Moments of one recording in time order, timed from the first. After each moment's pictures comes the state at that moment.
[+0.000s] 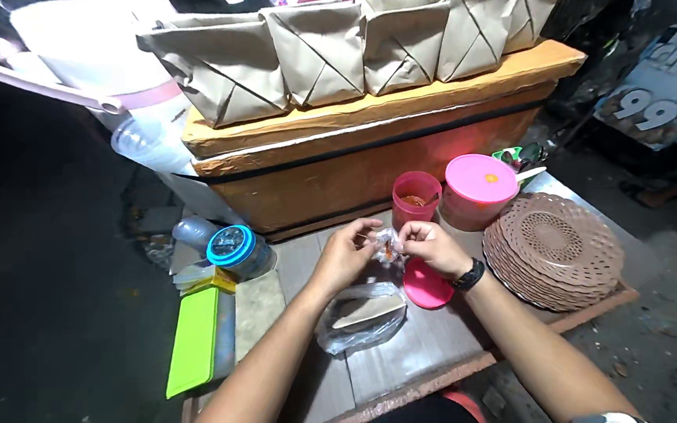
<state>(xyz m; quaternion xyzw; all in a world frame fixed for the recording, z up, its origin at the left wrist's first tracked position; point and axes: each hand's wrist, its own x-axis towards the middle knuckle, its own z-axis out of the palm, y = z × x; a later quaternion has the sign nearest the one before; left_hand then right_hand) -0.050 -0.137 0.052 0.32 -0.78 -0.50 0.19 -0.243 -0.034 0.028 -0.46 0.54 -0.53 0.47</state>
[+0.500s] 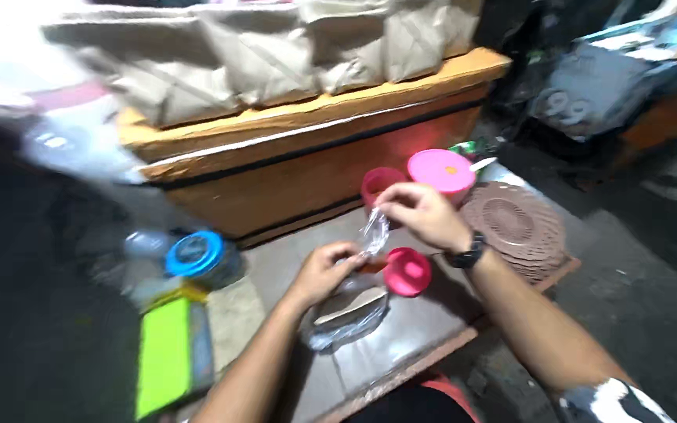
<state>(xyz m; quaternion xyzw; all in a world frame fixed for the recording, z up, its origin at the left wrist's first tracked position) -0.029 -0.122 0.030 0.12 -0.78 -0.57 0.24 -0.241 -0.017 0.110 -0.58 0.59 -0.50 0.25</state>
